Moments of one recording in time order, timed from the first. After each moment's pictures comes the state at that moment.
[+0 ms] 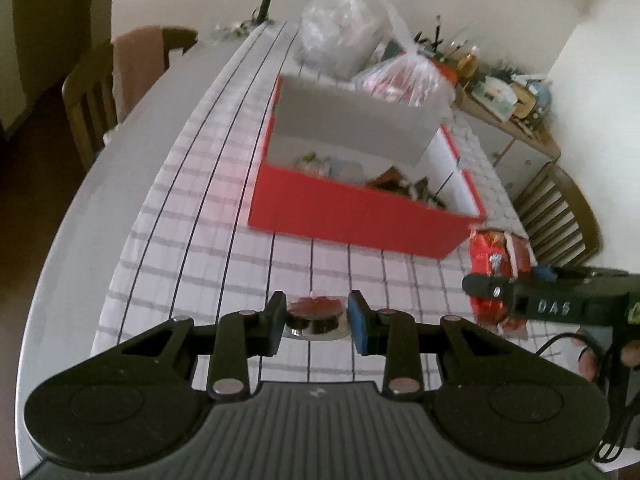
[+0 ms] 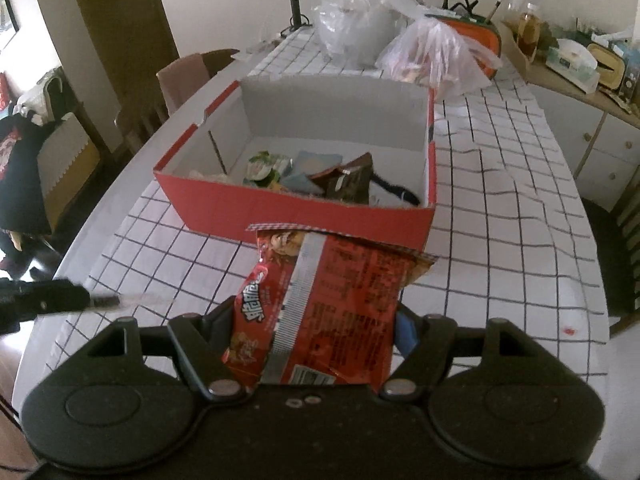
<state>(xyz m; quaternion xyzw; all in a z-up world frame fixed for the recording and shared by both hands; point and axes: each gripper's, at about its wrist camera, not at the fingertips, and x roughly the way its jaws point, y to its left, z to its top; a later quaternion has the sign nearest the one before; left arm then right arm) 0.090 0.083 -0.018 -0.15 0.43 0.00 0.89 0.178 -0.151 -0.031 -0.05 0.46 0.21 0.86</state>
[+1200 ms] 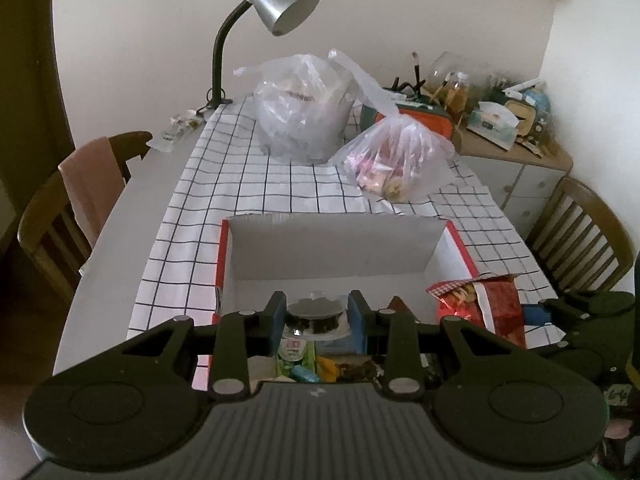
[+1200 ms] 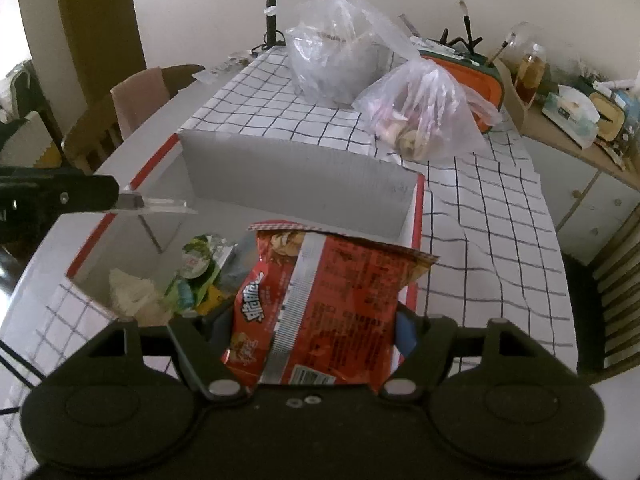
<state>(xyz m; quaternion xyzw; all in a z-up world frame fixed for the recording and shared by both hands) 0.259 0.054 0.011 -0.05 0.37 0.00 0.93 0.298 -0.113 -0.029 -0.11 0.44 0.17 0.88</state>
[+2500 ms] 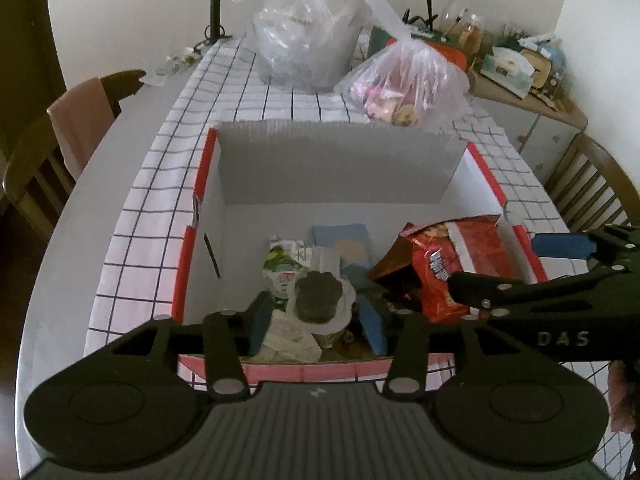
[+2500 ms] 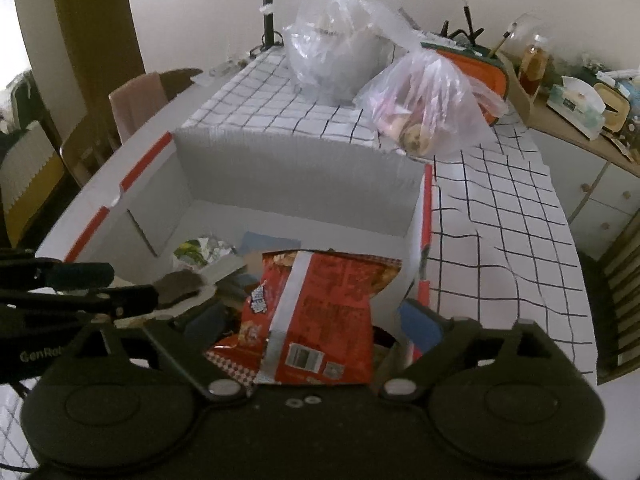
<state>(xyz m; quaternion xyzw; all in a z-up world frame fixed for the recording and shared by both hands) 0.261 0.050 -0.045 -0.05 0.44 0.00 0.90 0.302 -0.121 -0.044 -0.08 0.43 0.18 0.88</state>
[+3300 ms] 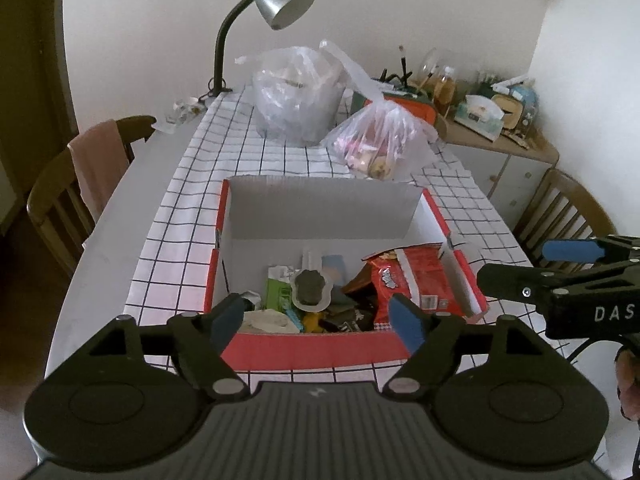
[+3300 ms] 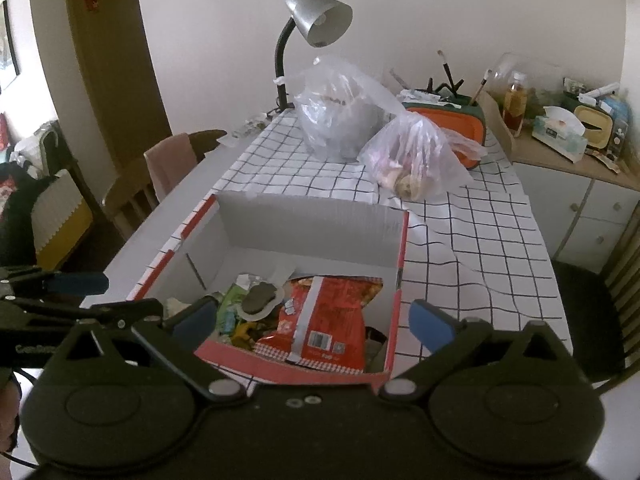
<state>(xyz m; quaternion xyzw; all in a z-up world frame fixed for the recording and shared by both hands) 0.189 0.044 0.015 -0.06 0.37 -0.01 0.93 0.242 -0.158 0.026 -0.03 0.37 0.21 0.90</state>
